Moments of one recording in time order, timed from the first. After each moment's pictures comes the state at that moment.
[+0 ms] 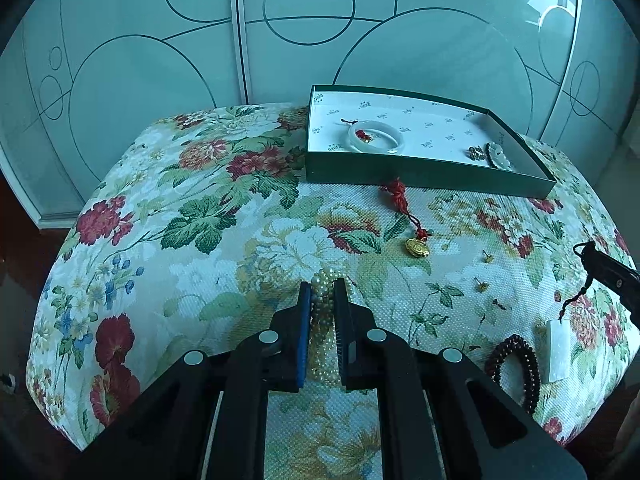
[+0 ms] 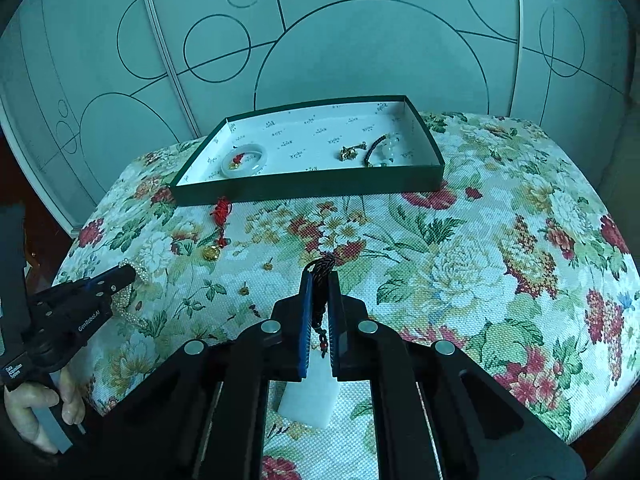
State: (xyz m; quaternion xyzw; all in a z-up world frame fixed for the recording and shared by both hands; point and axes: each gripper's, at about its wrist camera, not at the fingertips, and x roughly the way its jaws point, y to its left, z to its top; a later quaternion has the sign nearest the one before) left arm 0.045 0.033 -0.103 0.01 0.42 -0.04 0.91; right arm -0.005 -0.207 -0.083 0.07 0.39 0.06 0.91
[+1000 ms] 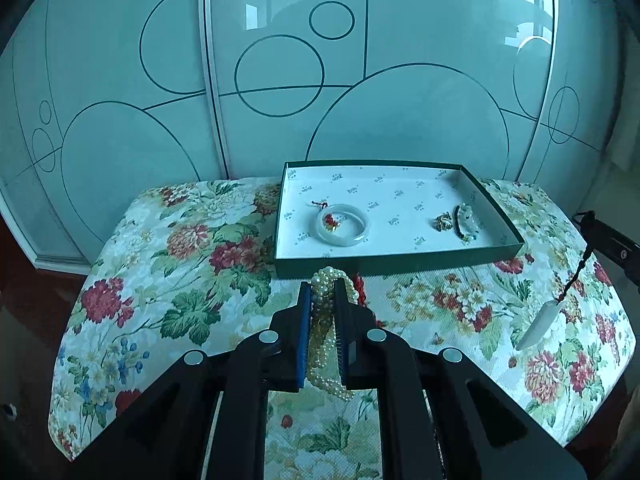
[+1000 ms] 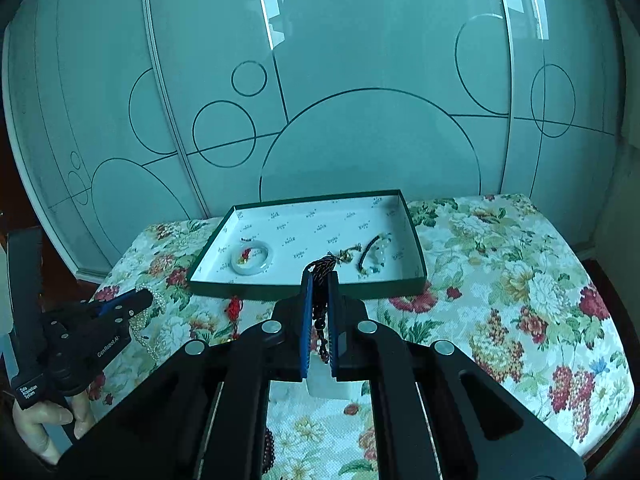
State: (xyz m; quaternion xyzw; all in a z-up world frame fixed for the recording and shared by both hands) left arm 0.071 0.005 -0.038 0.02 0.36 -0.06 0.93; right arm 0.014 -0.229 -0.009 0.08 0.29 0.06 0.95
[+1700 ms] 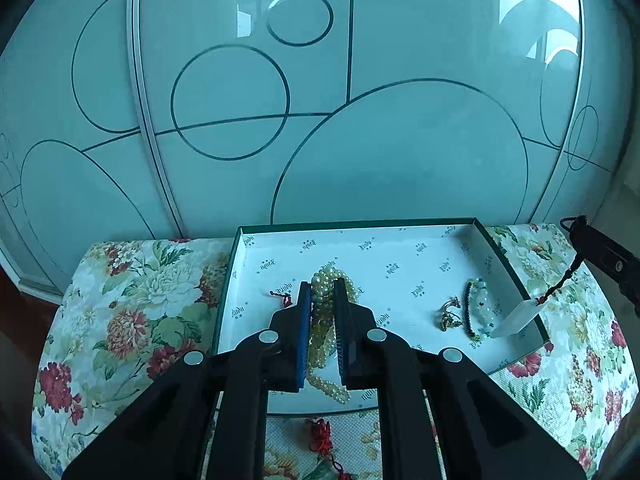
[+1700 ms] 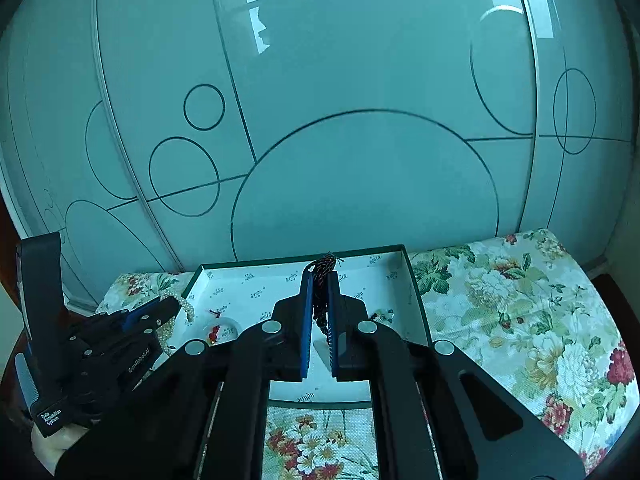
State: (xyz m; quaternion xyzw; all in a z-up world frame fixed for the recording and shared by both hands) left arm 0.197 -0.044 -0.043 0.01 0.35 -0.07 0.94; right arm 0.137 -0.250 -0.018 0.10 0.28 0.04 0.95
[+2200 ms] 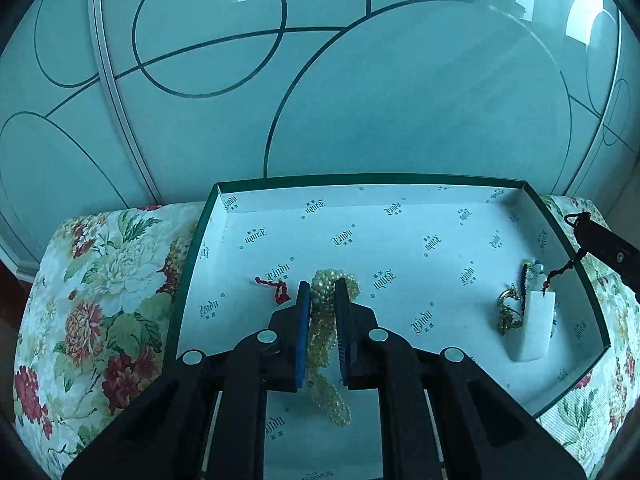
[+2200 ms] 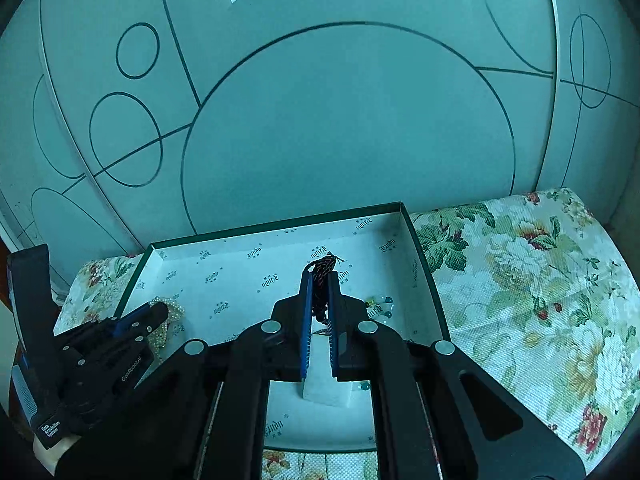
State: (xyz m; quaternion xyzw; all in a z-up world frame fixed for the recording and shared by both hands) left arm 0.257 -0.050 -0.105 0.03 0.41 -0.06 0.91; right arm 0.210 -0.257 -0.080 0.12 0.36 0.02 0.93
